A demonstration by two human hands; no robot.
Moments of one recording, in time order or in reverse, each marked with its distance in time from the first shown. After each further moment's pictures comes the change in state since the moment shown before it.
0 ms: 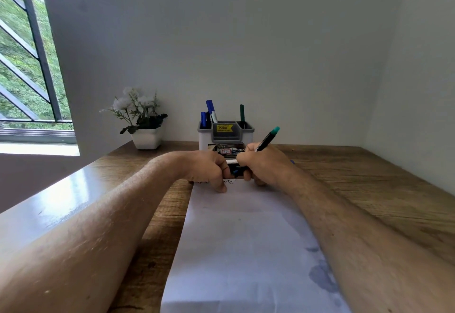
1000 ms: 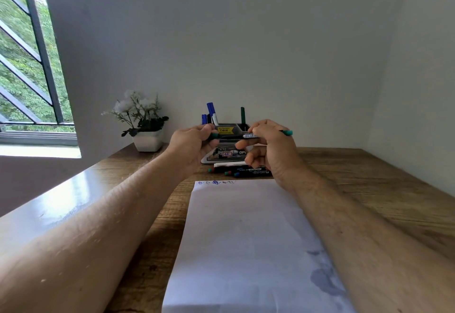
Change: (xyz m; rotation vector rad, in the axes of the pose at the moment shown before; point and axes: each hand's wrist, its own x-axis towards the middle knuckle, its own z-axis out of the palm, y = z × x) left_hand 0.003 -0.004 -0.007 -1.462 0.629 0.108; right_hand -0.007 -0.012 -0.012 0.661 0.103 -0.211
